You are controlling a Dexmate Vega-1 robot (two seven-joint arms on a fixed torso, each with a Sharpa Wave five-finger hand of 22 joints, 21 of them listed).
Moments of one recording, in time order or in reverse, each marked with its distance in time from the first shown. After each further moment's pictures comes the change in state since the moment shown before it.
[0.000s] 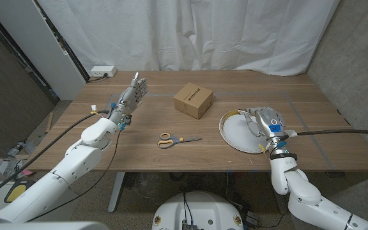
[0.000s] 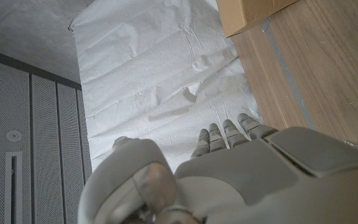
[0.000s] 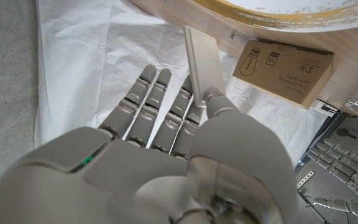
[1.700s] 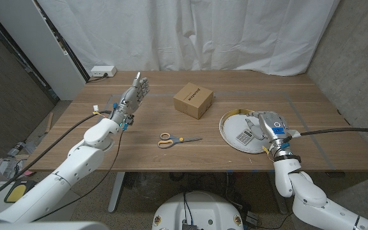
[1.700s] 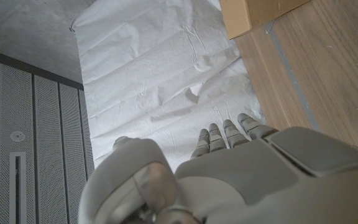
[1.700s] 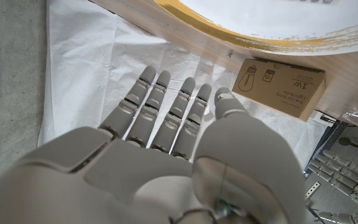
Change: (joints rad) left arm 0.008 -0.012 0.006 -0.023 0.020 -0.002 0.029; left_hand 0.005 0.005 -0.006 0.002 0.000 0.000 0.000 0.000 0.000 0.000 0.000 0.000 0.000 0.000 0.000 0.000 0.000 0.000 0.000 0.000 0.000; right arm -0.018 -0.039 0.006 -0.023 0.064 -0.020 0.035; right_hand -0.078 -0.114 -0.051 -0.022 -0.001 -0.047 -0.037 -0.052 0.005 -0.066 0.017 -0.055 0.005 -0.035 0.005 -0.026 -0.009 -0.024 0.005 0.001 -0.007
